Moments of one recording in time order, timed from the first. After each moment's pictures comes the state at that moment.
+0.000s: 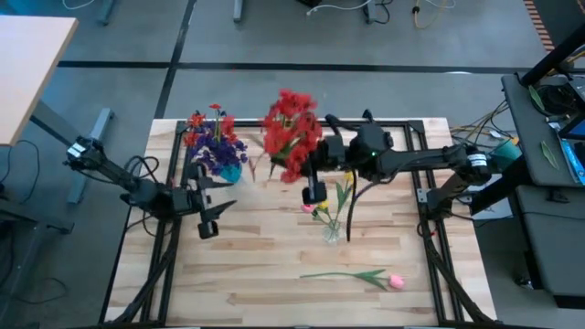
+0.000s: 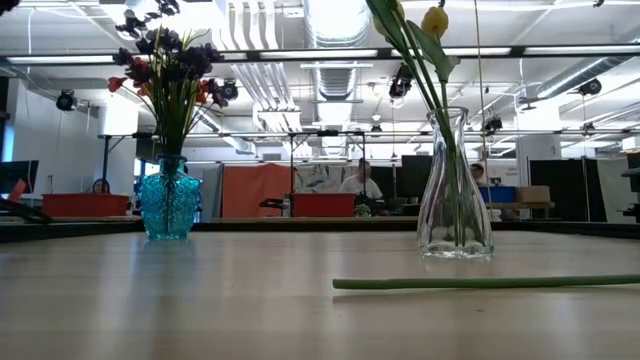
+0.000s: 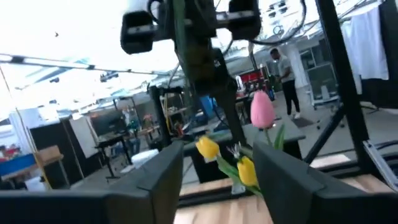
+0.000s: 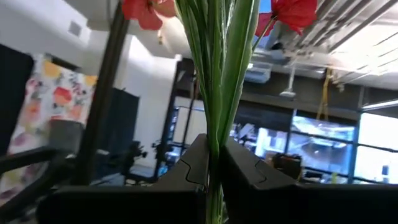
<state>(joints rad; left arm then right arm) -0.53 0.74 0.45 0.66 -0.66 0.51 0.01 1.67 1.54 0.61 -0.22 -0.14</state>
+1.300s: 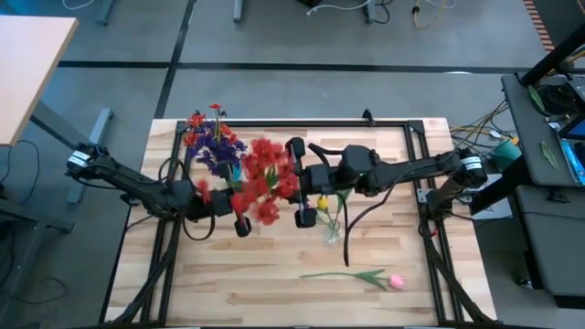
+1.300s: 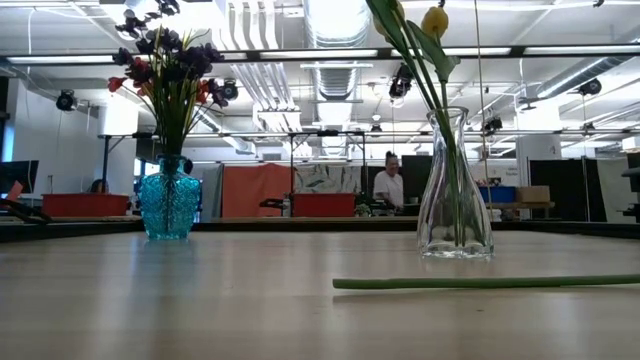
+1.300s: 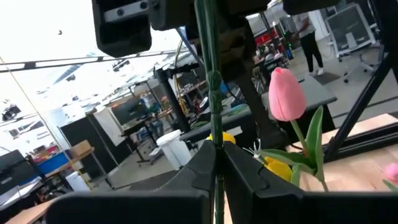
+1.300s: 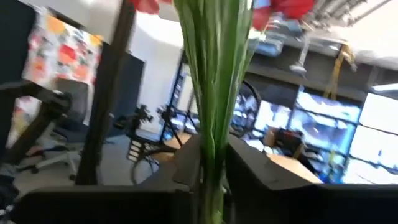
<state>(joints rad) -0.38 1.10 0.70 0.63 -0.60 0.58 0.10 1.71 1.54 0.49 -0.13 -0.26</state>
